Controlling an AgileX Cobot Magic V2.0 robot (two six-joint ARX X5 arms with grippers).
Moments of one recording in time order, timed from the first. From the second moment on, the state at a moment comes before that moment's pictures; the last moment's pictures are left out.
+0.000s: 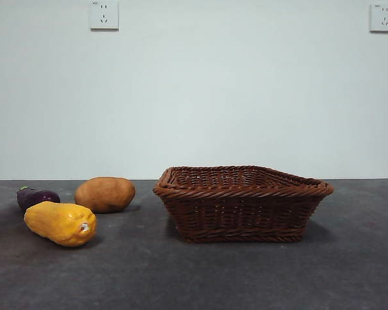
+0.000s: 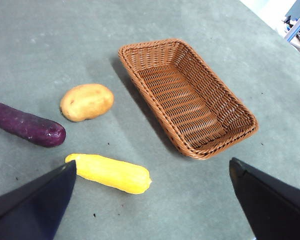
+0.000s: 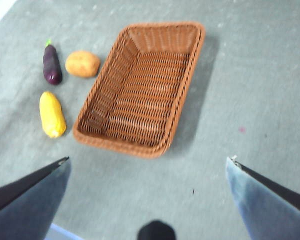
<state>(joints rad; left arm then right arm) -0.05 0.65 0.88 -0.82 0.49 -0.01 -0.06 0.73 1.04 -1.02 -0.53 -0.08</state>
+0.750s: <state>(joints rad) -0.05 0.71 0.88 -0.82 0.49 -0.01 0.17 1.49 1.25 -0.70 -0.41 0.01</state>
